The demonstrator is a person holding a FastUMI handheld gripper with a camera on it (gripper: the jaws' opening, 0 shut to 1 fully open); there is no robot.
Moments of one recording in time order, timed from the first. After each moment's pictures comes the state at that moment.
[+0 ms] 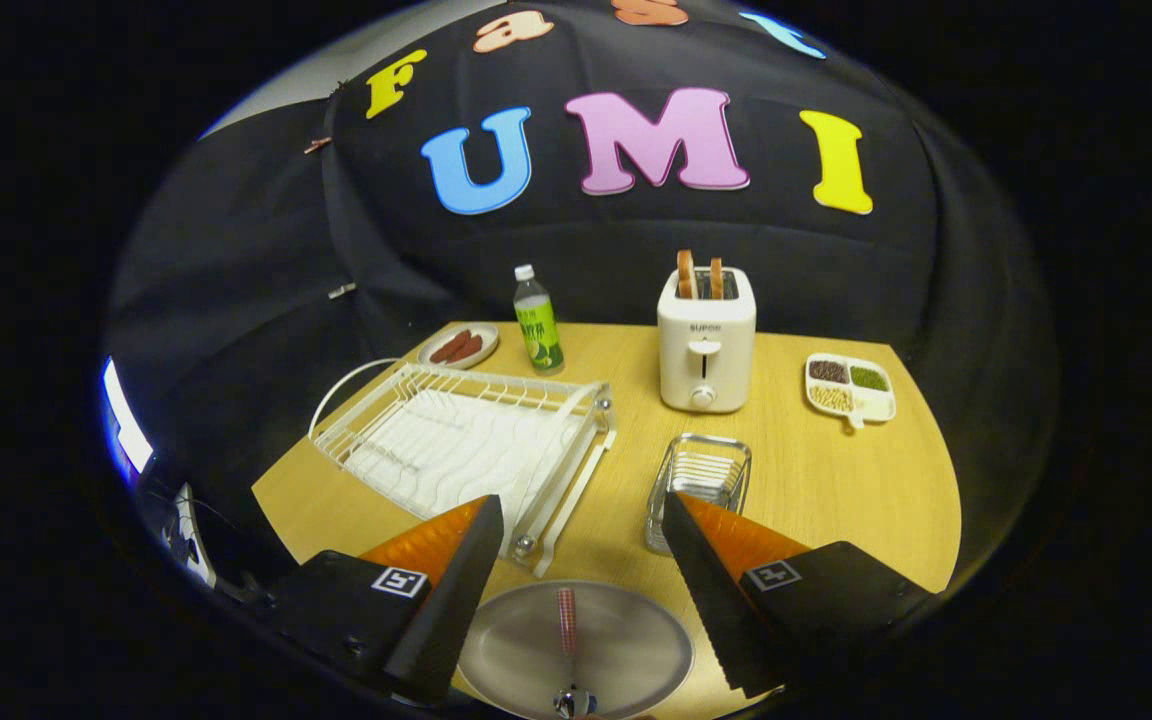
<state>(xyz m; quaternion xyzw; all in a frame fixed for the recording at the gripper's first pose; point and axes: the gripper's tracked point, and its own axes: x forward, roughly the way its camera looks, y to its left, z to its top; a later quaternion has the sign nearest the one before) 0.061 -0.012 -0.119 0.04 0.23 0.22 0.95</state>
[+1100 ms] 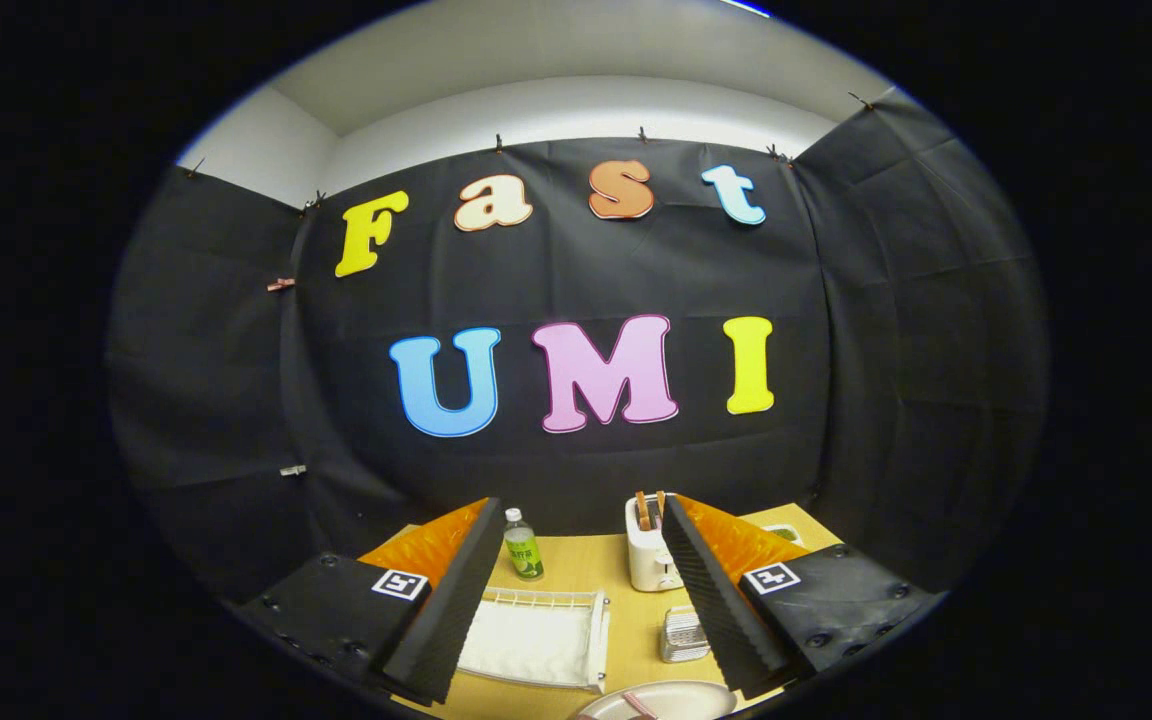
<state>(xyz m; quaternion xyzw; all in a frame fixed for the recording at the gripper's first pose) 0.007 0.031 0.111 0.08 -0.04 0.05 0.99</state>
